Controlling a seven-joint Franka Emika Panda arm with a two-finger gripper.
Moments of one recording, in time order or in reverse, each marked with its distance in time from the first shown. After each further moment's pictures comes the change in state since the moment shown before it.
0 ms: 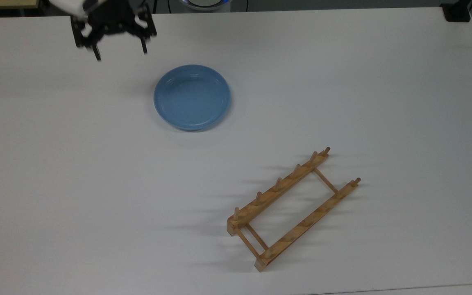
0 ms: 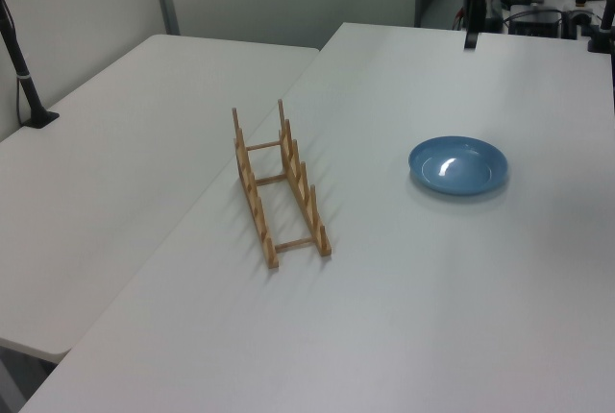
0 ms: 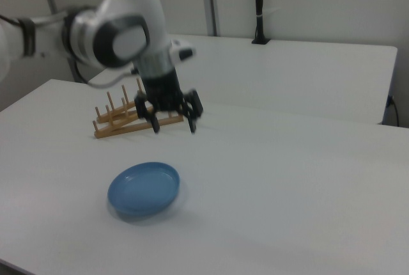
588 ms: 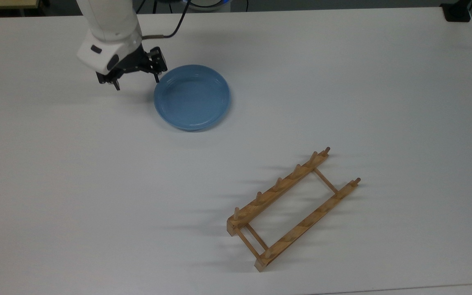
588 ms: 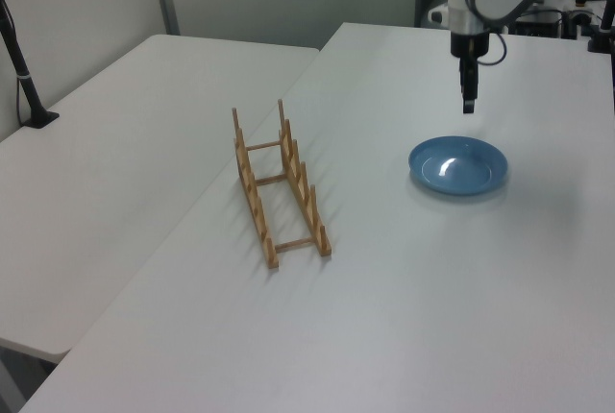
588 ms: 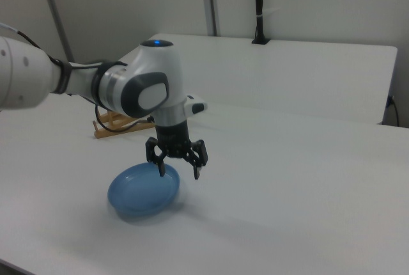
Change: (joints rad) arm -0.001 0.148 0.000 -0.096 0.000 0.101 0.016
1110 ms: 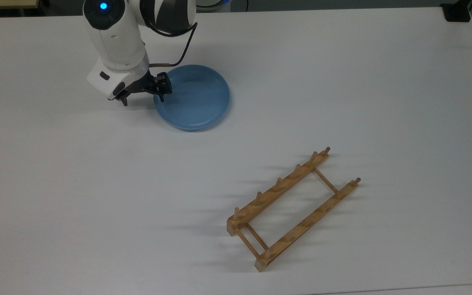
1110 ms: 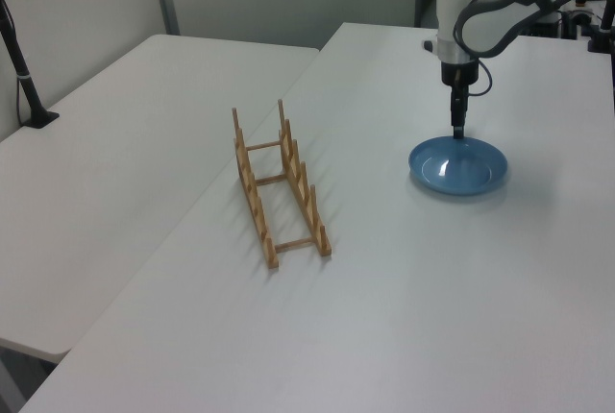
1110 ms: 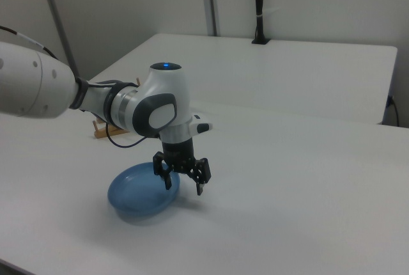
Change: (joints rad) arm 0.004 0.112 0.004 0.000 0.001 0.089 0.120
